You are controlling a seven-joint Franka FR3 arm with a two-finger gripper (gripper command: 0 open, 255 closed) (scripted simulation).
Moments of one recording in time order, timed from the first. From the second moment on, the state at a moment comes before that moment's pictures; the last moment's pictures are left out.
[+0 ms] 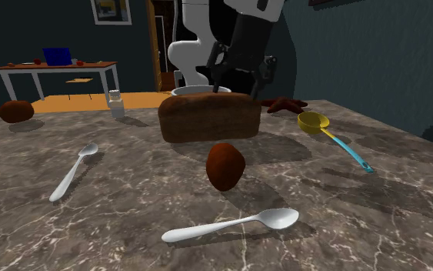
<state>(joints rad) -0.10 0.13 0.07 -1.92 -0.26 1.95 0.24</state>
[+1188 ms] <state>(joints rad) -0.11 0.57 0.02 -1.51 -0.35 1.97 0.28</state>
